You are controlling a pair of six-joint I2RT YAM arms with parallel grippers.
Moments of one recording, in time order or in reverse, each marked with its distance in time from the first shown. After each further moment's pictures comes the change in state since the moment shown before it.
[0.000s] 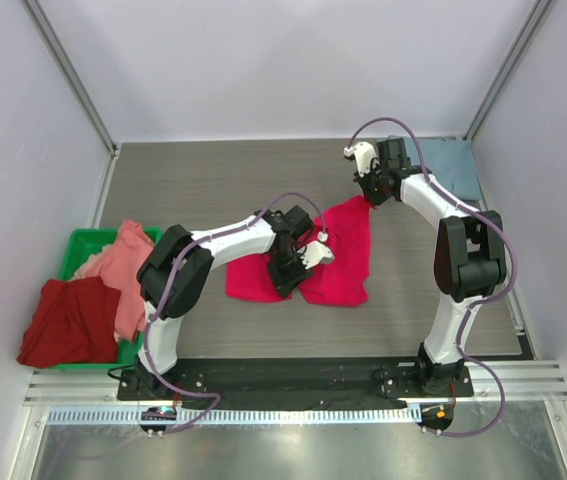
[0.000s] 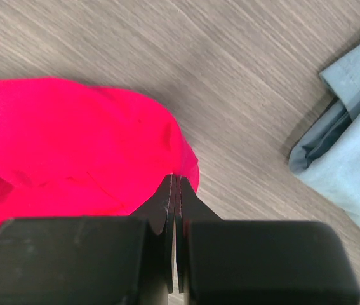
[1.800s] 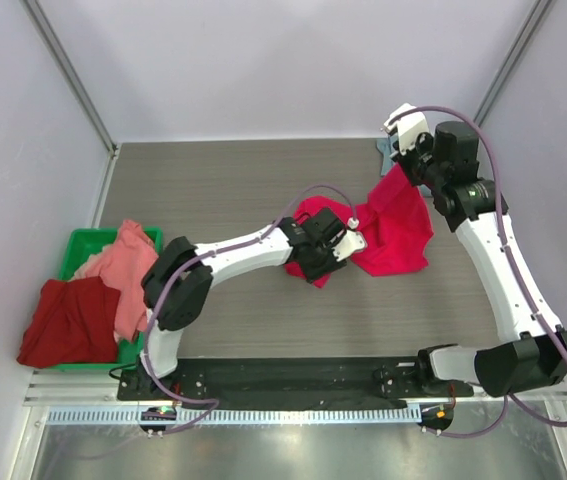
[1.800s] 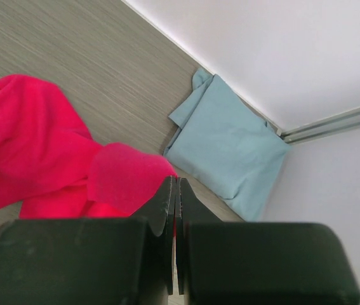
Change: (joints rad) left arm -0.164 -0.083 0.069 0.209 -0.268 -0.146; right arm 0.000 -0.603 -0.031 -0.094 0.096 -0.081
